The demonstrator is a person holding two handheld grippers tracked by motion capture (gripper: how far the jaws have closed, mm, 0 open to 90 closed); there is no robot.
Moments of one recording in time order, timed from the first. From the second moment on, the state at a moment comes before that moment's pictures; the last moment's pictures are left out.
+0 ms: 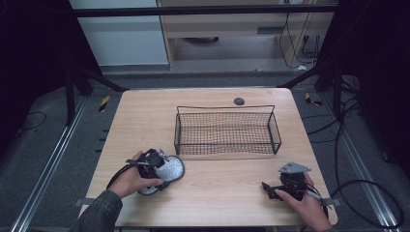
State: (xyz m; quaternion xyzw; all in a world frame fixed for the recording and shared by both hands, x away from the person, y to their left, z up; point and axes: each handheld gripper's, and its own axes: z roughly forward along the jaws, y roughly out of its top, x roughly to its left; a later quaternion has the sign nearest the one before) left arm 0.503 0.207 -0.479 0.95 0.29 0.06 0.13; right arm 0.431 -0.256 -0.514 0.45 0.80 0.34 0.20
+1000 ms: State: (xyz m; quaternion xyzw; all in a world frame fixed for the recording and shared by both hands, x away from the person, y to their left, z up) left arm 0.486 0.209 -0.452 0.94 0.27 0.10 0.16; right arm 0.431 -0.256 -0.514 0.46 0.80 0.34 0.20
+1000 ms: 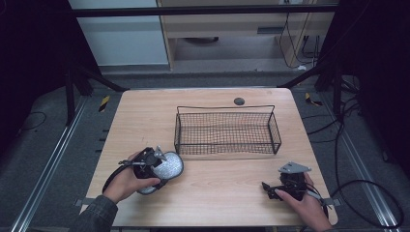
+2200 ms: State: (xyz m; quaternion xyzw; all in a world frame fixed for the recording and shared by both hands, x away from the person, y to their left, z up) left arm 0.482 0.189 -0.377 0.95 0.20 0.16 0.19; right arm 0.431 -0.256 -0.514 0.45 0.80 0.34 0.20
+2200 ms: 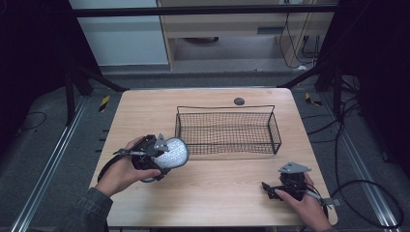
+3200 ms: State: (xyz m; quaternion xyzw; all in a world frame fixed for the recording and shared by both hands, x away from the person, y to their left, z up) left arm 0.512 0.159 -0.334 0.95 0.17 0.21 0.18; right arm 0.431 -0.256 -0.514 0.46 0.80 0.34 0.20
